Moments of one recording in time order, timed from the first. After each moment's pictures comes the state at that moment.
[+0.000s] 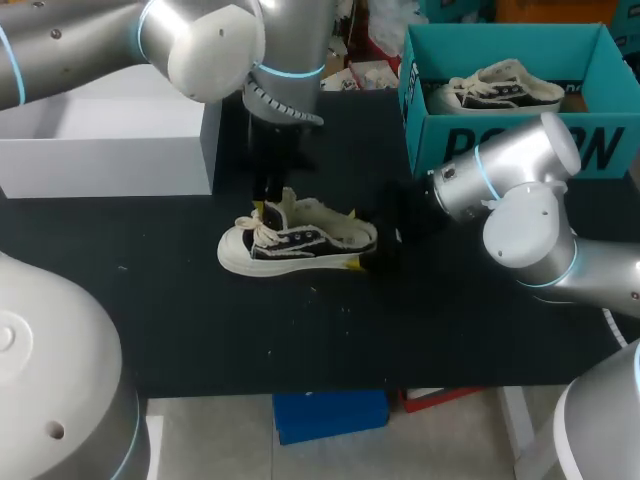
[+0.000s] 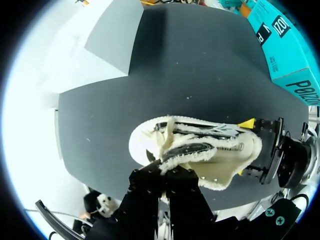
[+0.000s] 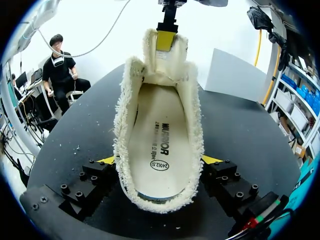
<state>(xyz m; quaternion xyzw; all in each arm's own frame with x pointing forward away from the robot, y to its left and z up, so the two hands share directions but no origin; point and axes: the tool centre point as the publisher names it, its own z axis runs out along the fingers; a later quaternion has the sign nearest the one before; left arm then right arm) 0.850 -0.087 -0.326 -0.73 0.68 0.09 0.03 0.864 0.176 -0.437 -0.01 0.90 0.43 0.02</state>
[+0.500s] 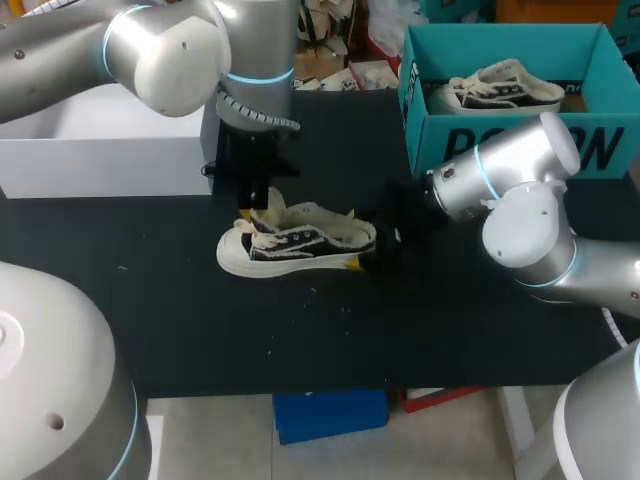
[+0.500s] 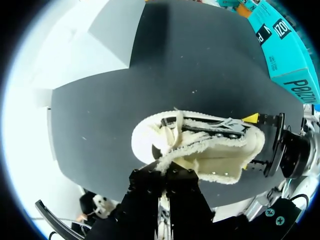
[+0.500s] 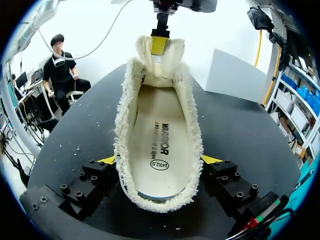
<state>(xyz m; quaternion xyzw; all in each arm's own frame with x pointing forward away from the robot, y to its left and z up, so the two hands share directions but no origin) 0.839 -0.069 -0.335 -0.73 0.68 0.07 0.00 0.864 0.178 -0.437 -0.01 0.90 0.43 0.02</state>
